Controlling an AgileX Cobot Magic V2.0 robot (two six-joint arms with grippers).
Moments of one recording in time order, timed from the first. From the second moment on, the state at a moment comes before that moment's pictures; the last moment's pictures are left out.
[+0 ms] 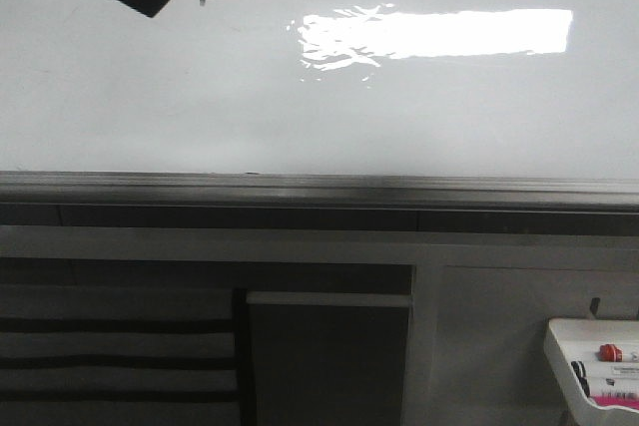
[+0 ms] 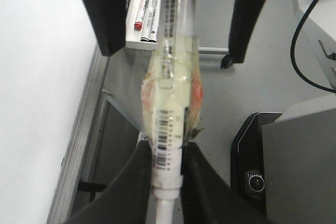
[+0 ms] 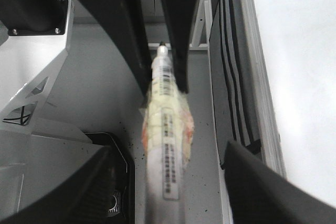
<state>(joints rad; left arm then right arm) -0.54 1.21 -1.07 -0.69 1.01 1.25 0.51 1.34 -1.22 0.73 1.04 -1.23</state>
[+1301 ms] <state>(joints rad) -0.54 1.21 -1.07 -0.69 0.99 1.23 0.51 1.34 -1.23 0.74 1.05 -1.23</state>
